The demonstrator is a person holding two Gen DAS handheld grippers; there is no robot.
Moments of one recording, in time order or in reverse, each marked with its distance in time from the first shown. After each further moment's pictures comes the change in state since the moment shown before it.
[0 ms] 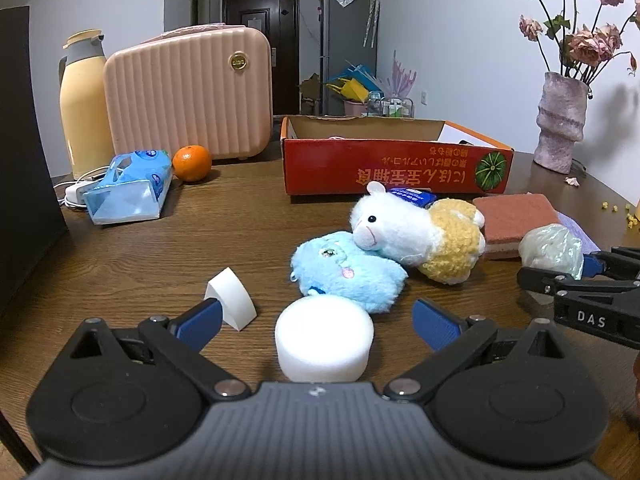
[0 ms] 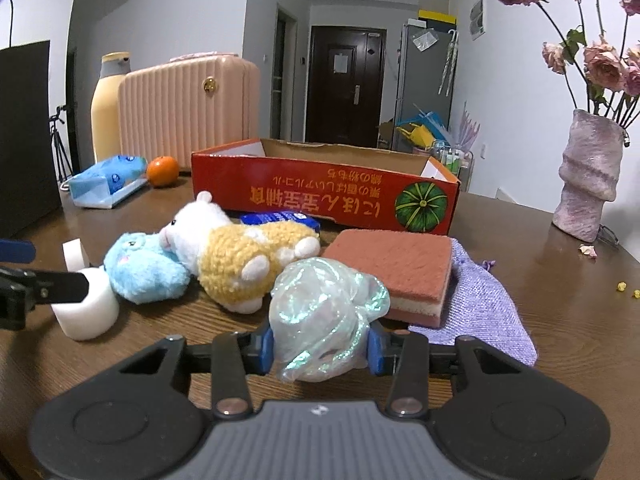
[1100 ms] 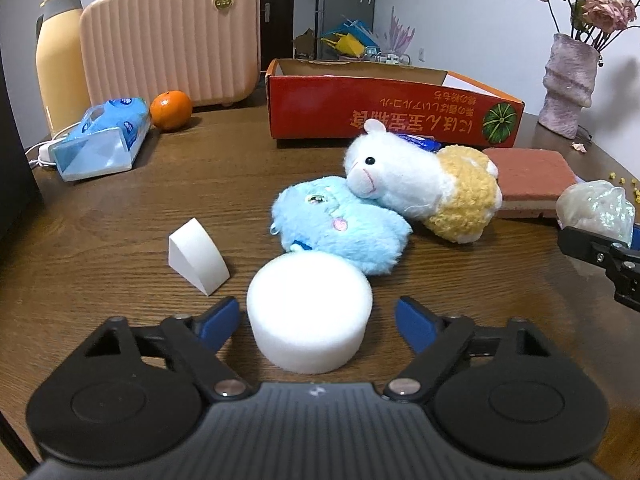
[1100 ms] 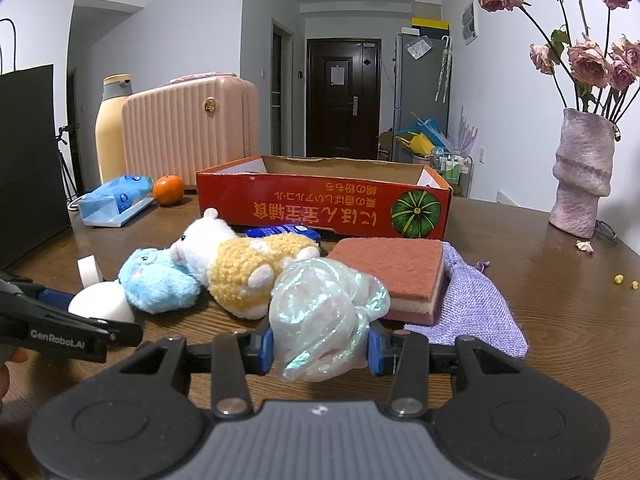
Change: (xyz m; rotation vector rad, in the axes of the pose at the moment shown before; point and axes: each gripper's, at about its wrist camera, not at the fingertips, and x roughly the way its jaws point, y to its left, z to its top) left arm 0.040 -0.003 -0.009 -0.014 0.146 -0.023; right arm -0.018 -0.004 -0.004 0.037 -0.039 0.020
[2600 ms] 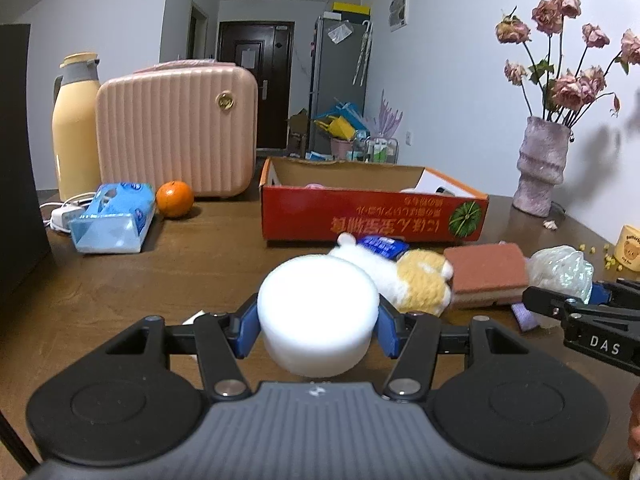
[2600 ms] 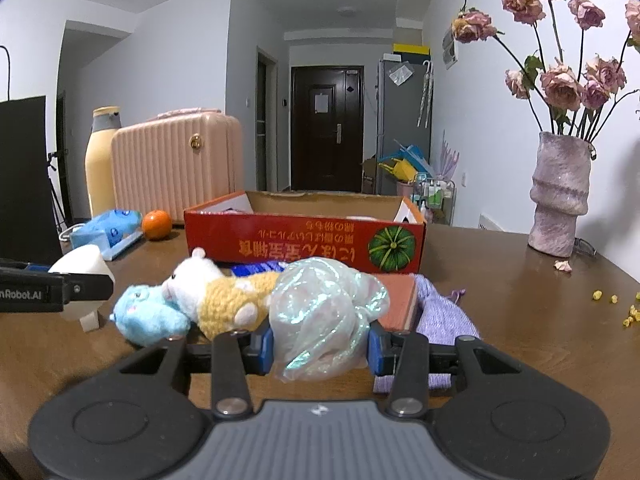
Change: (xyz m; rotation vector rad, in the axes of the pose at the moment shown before) left arm -0.057 -0.009 0.016 -0.025 -0.271 -0.039; right arm -0.022 -0.007 0.011 0.026 -0.100 -0.045
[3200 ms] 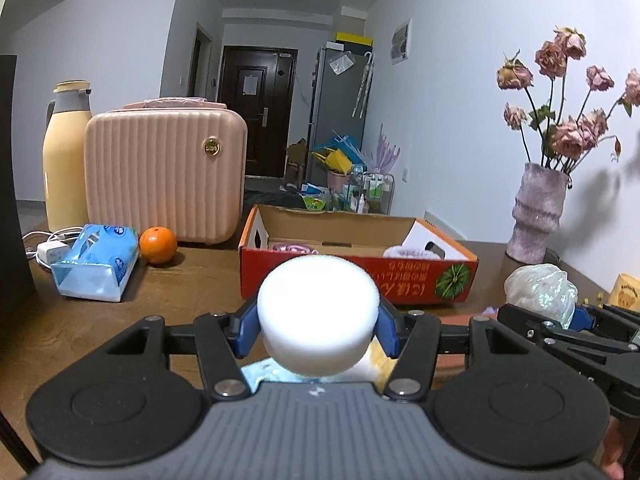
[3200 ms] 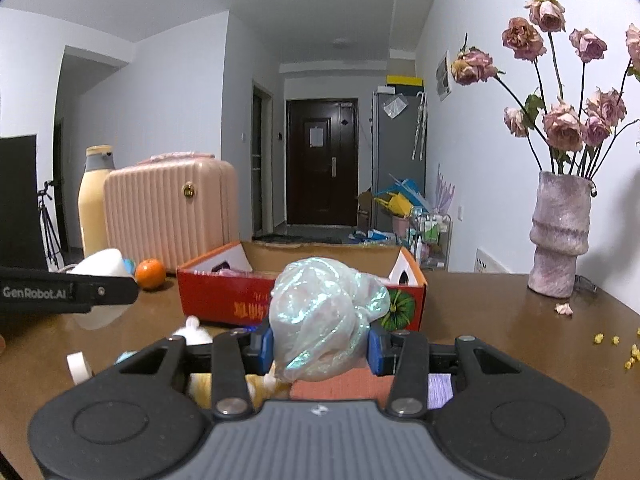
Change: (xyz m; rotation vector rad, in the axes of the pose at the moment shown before) left arm 0.013 -0.017 0.045 -0.047 -0.090 -0.014; right arm 0.012 0.001 0.040 0.012 -0.111 -0.012
